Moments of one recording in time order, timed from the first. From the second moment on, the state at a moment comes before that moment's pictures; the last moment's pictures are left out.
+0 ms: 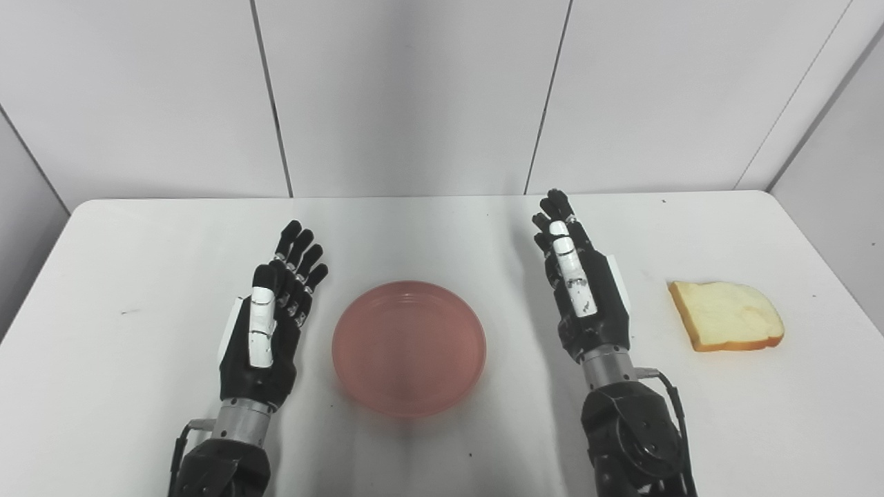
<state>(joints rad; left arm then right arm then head) -0.19 -0.05 -0.02 -0.06 -0.20 -0.02 -0.15 -0.23 0.01 -0.07 -0.21 0.18 0.14 -0.01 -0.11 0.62</state>
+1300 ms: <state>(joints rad) -0.27 -0.01 0.01 0.18 -0.20 -0.05 -0.17 -0.15 -0.89 -0.20 -0.23 -0.03 0.20 0.37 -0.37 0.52</state>
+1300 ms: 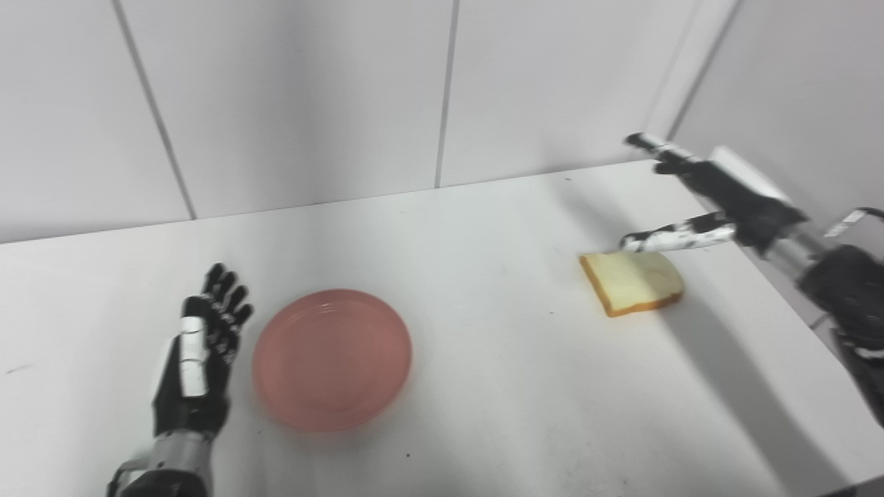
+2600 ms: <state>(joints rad) -0.26 0.01 0.02 0.13 -0.26 -0.01 -0.19 -0.27 -0.98 0.03 -0.04 -0.31 0.29 0.56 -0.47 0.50</state>
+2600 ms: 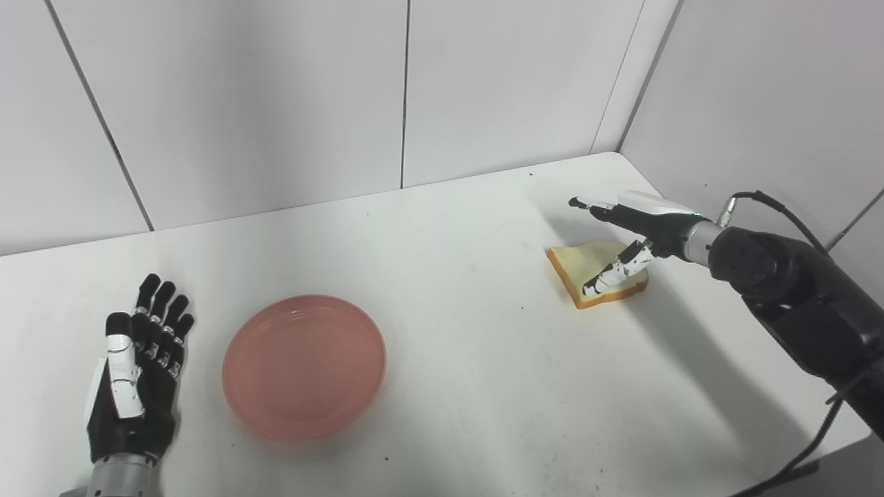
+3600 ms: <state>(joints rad) -0.26 0.00 0.01 0.08 -0.26 0.03 -0.19 -0.39 -1.00 0.23 -0.04 -0.59 0.29 0.71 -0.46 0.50</state>
